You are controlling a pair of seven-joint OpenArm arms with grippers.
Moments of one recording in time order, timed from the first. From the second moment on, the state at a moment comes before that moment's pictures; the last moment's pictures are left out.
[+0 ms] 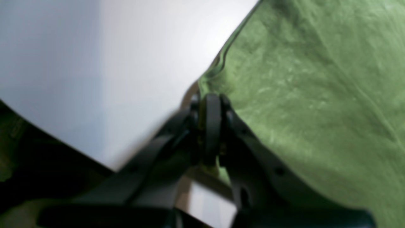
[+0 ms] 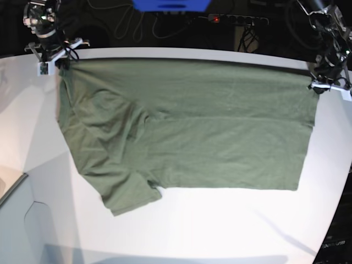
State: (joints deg) left arm 9.4 -10.3 -45.1 70.3 -24.8 -21.3 33.9; right arm -30.1 3.0 27.1 85.2 -0.2 23.2 -12.2
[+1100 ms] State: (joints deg) left arm 14.7 -10.5 -45.2 72.9 -24.3 -25.0 33.4; right arm -34.1 -0.1 27.5 85.3 -0.2 23.1 -7.1
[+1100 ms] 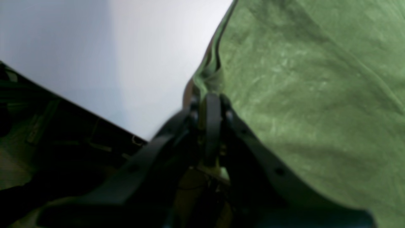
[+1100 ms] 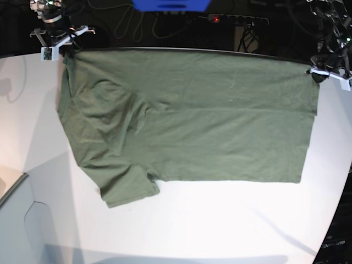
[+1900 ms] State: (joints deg) left arm 14.9 -10.9 -45.2 77.3 -24.3 -24.9 33.8; right arm -32.3 -2.9 34.3 93.7 -0.5 27.9 -7.4
